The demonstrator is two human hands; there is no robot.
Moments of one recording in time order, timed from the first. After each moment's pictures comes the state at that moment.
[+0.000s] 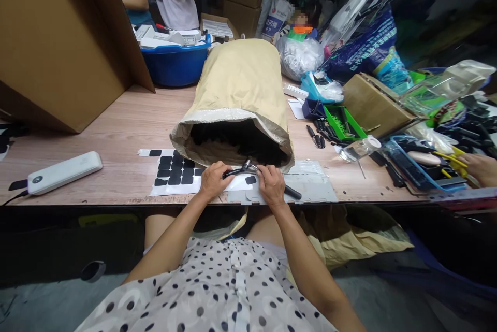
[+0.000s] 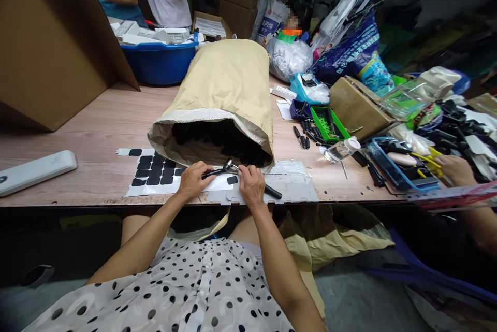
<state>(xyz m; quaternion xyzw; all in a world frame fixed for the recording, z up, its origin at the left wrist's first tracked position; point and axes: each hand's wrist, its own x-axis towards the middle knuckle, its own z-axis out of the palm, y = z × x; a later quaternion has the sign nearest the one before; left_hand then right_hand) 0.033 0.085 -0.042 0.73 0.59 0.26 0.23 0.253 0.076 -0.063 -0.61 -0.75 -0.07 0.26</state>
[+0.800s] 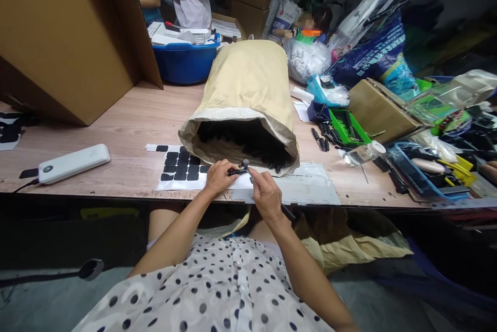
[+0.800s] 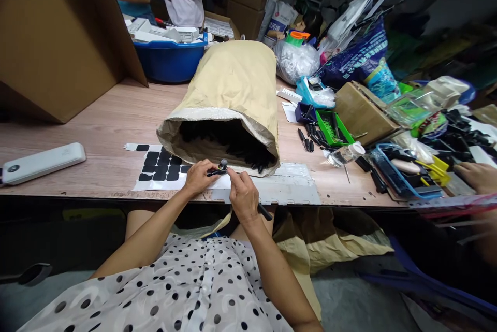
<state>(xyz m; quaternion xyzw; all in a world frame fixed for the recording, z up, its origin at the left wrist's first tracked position) 0.039 0.088 -0.038 0.71 0.61 0.25 0.27 0.213 0.039 -0.032 -0.60 -0.75 -0.01 0.29</state>
